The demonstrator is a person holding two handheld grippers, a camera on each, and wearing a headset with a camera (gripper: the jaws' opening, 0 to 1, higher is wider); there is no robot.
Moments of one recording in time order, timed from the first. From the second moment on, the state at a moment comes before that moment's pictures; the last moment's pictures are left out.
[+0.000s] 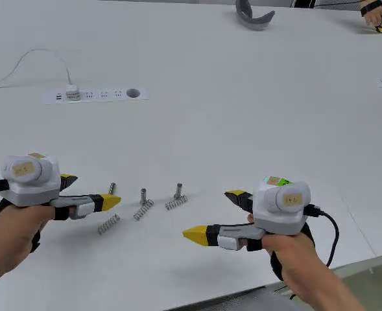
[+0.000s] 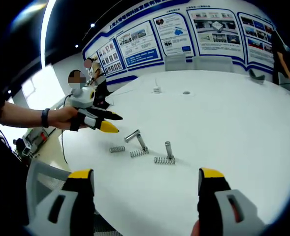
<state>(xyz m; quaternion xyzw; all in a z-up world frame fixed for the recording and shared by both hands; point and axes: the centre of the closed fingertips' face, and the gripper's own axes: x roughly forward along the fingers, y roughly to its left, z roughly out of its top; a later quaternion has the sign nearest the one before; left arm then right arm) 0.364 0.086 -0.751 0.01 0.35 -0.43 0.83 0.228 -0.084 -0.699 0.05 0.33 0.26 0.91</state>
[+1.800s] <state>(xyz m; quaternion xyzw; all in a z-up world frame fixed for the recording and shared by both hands) 0.378 0.056 -0.794 0.08 0.41 -0.38 0.83 0.220 -0.090 -0.718 0.07 0.35 0.25 0.90</state>
